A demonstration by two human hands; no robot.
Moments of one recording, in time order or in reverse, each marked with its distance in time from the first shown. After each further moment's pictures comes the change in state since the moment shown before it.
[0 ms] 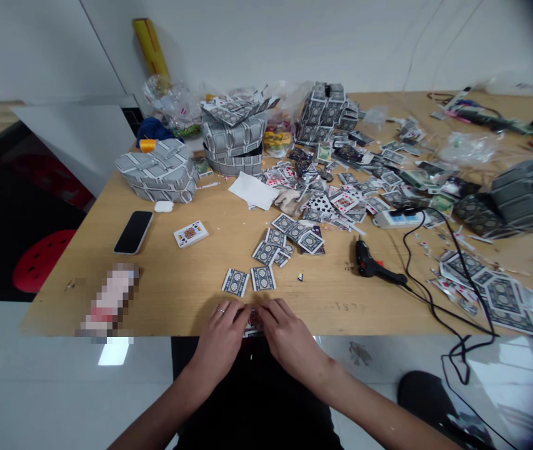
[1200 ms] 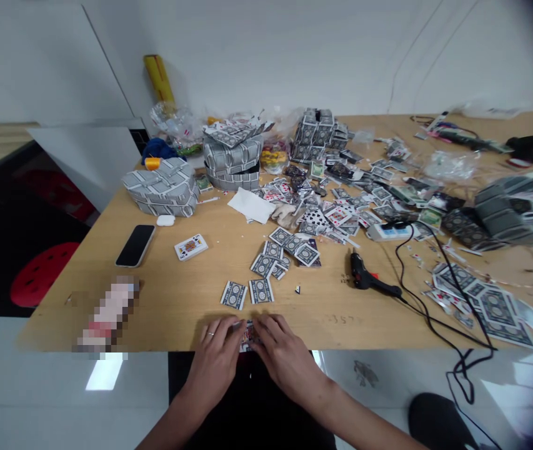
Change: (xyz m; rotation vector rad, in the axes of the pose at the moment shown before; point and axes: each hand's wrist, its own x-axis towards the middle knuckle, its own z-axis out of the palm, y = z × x) left_hand -0.016 0.000 0.001 -0.100 0.176 -0.050; right_hand -0.007 -0.004 0.007 0.032 0.113 -0.012
